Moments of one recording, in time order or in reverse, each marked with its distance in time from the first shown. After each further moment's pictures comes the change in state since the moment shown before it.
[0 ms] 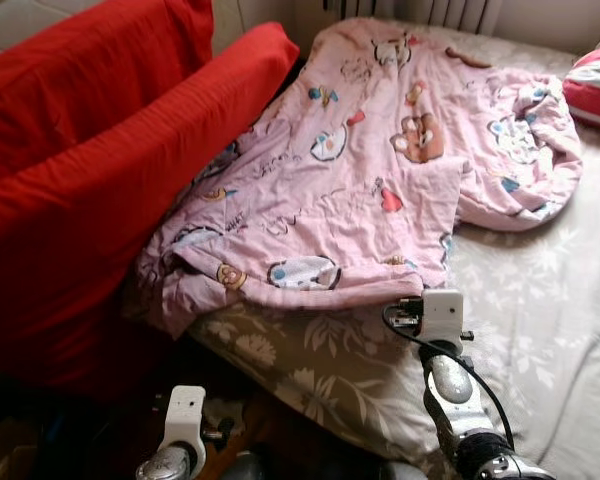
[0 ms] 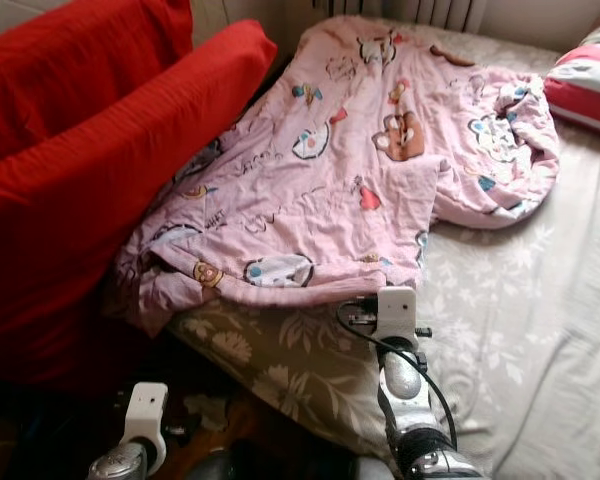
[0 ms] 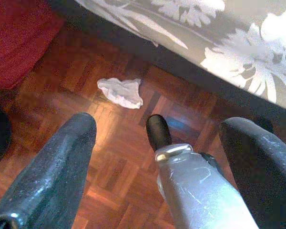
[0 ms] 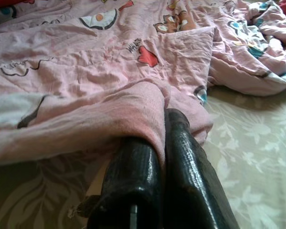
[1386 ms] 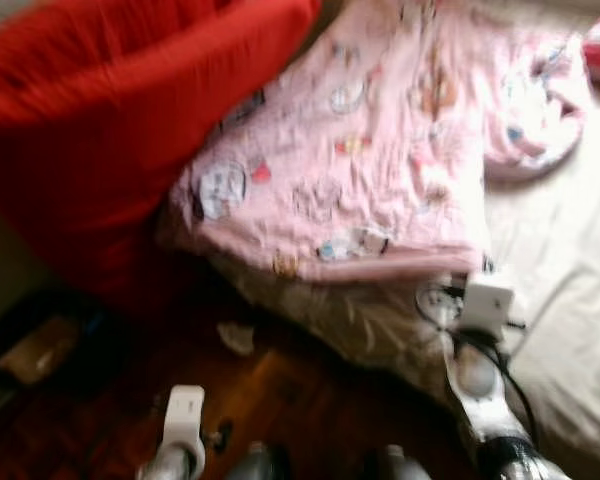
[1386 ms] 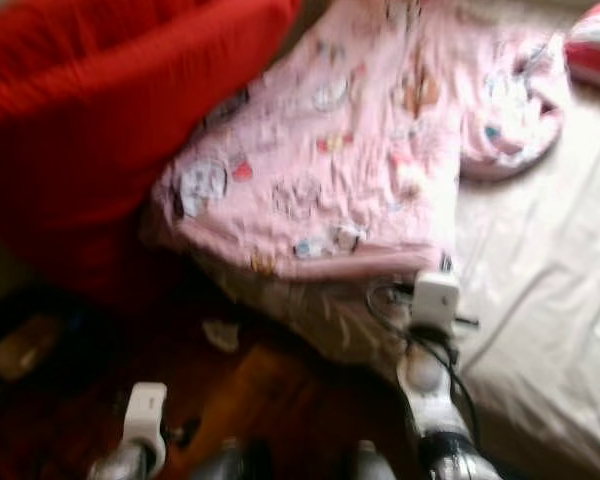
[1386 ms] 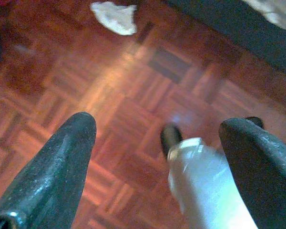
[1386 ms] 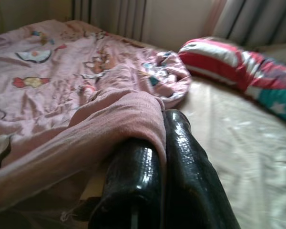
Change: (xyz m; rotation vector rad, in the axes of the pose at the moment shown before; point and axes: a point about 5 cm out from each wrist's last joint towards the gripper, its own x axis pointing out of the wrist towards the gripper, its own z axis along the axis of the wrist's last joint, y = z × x) left arm 0.001 -0.002 0.001 -0.007 -0.002 -0.008; right arm 0.000 -0.039 0.034 -0.069 -0.245 -0.317
